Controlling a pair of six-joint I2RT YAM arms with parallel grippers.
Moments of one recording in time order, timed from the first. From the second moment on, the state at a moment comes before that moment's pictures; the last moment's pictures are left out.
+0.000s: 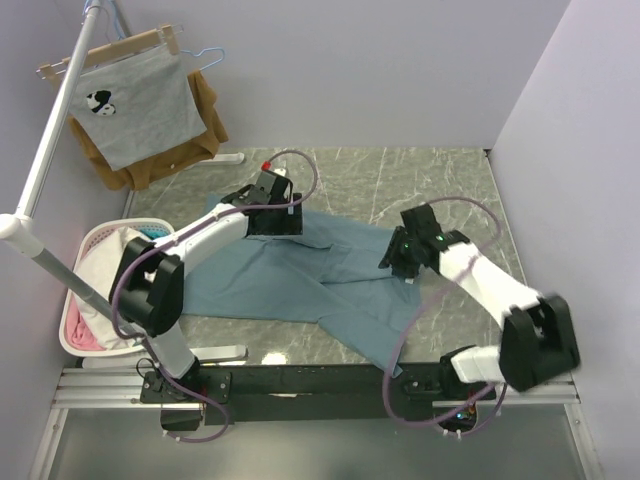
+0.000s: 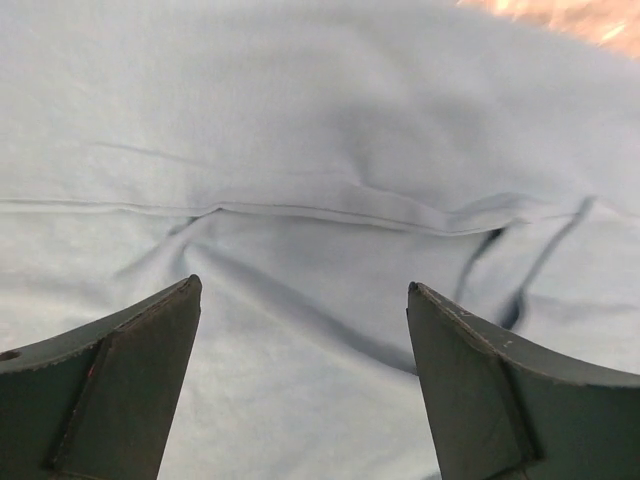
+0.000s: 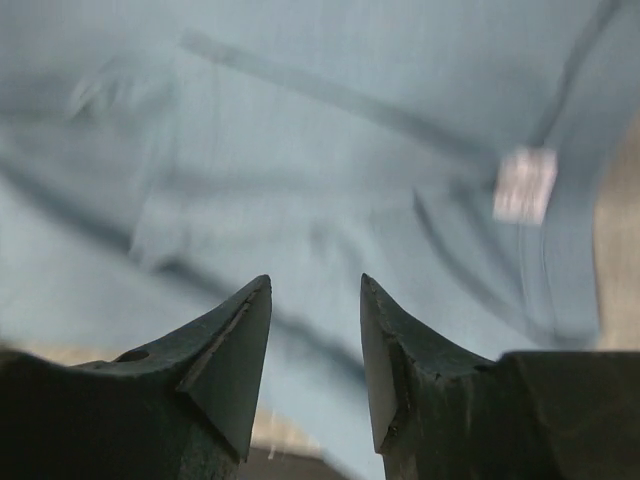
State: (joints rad) left arm -0.53 1.74 1.29 -0.48 -0.12 -0.46; right arm 0.34 1.26 0.83 -0.59 -0.04 0.77
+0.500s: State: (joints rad) left arm -0.53 1.88 1.35 -0.50 -0.15 -0.46; right arm 0.28 1.74 1.12 -0.52 0.04 0.70
